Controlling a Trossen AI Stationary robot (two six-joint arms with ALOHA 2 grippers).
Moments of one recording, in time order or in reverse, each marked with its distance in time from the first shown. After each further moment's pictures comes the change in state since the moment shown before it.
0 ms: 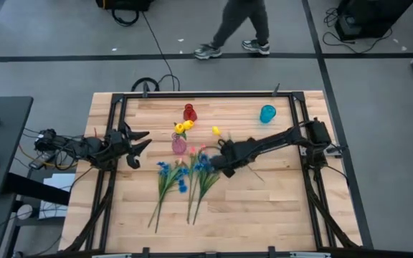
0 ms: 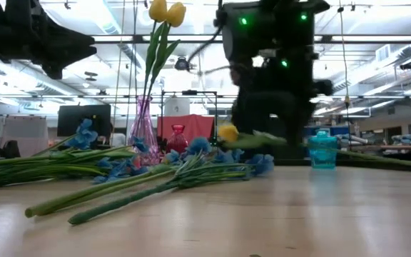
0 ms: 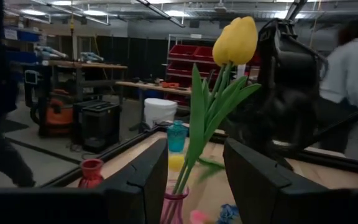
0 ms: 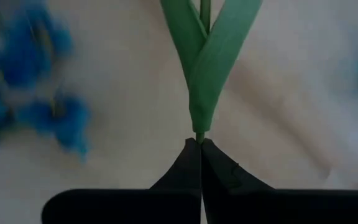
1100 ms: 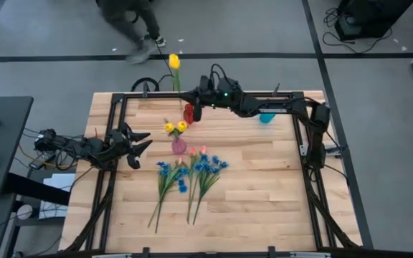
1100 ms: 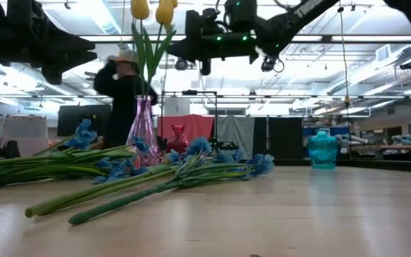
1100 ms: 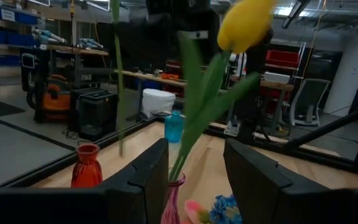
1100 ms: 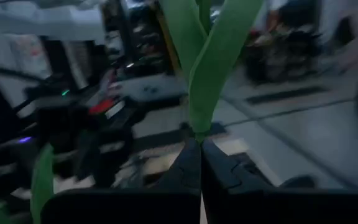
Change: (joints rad) left arm 0.000 0.002 0.000 -0.047 -0.001 -0.087; right arm -0.481 0.000 0.006 1.702 -0.621 -0.786
